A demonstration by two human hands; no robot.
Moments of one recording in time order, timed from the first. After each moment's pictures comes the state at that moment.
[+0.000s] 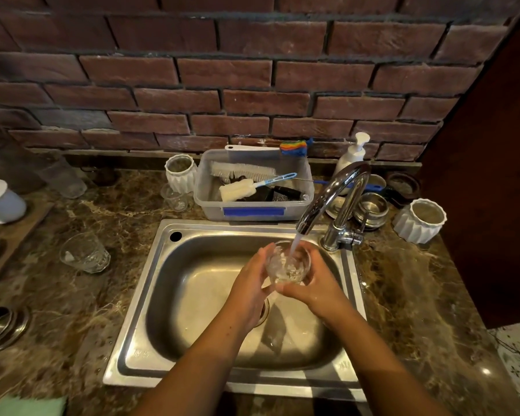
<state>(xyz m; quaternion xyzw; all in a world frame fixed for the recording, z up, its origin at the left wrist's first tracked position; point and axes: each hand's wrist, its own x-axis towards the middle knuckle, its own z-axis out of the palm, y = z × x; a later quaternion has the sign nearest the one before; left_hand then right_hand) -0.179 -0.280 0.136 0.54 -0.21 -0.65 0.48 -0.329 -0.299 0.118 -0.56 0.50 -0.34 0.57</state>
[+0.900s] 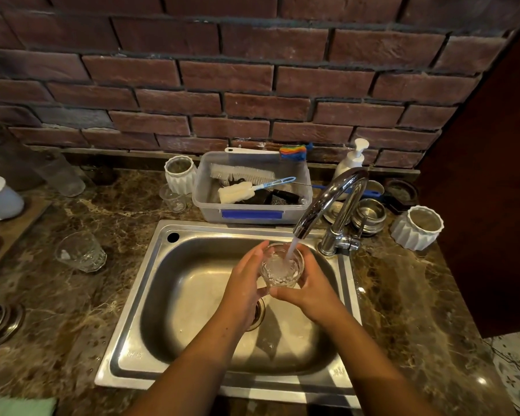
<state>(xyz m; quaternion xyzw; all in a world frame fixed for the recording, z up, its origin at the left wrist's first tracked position) -0.179 -0.285 0.136 0.57 -0.25 -0.60 0.50 -0.326 -0.301 0.121 -0.59 0.49 -0.31 0.57</state>
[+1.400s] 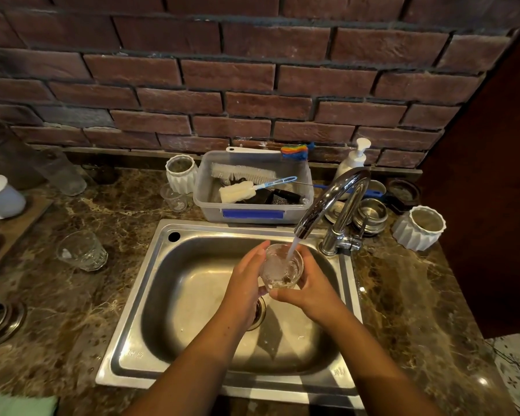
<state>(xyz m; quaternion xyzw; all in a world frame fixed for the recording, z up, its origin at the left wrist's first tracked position) -0.181 -0.286 0.135 0.59 -0.26 -0.59 0.49 -0.326 -0.303 0.122 -0.59 0.48 -0.30 0.58</state>
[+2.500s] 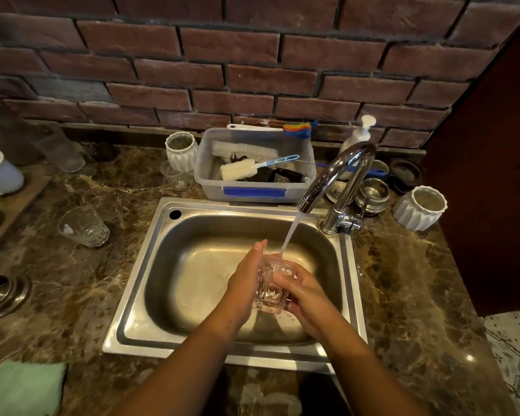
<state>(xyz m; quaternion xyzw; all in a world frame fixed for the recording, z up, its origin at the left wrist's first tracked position) -0.176 -0.258 0.112 0.59 -0.24 -0.64 0.42 -0.311 -0.259 0.098 -0.31 0.49 -0.32 0.75</state>
